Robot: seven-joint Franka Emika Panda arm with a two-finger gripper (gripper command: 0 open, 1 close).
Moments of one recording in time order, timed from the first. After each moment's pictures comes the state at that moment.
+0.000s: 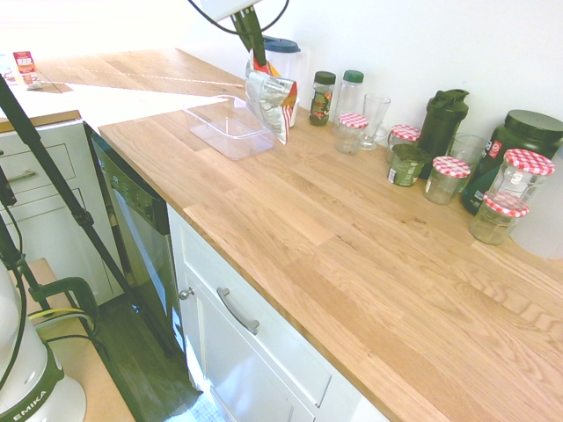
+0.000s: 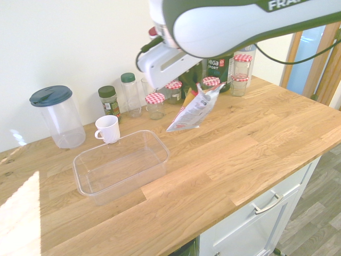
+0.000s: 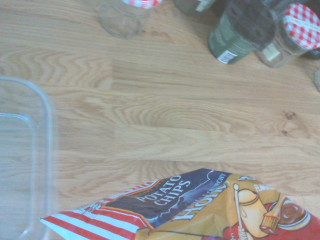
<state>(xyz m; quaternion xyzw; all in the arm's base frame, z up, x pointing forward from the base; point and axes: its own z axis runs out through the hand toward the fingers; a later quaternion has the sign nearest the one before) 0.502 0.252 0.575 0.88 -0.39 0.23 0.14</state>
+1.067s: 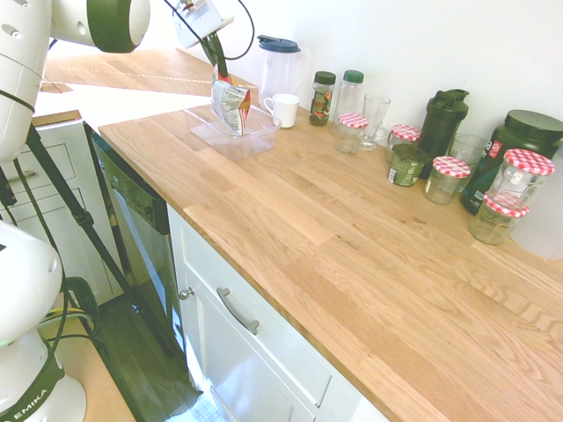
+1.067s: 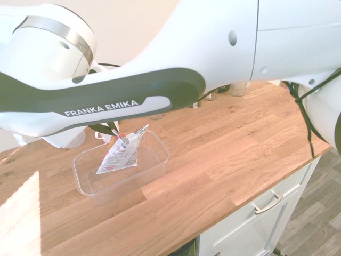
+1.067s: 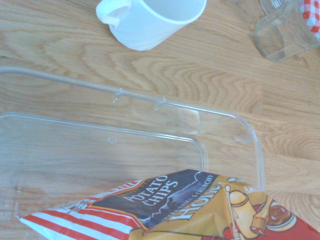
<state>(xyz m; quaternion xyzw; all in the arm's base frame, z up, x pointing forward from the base) 0.577 0.431 0.486 0.89 -0.36 0.20 0.19</state>
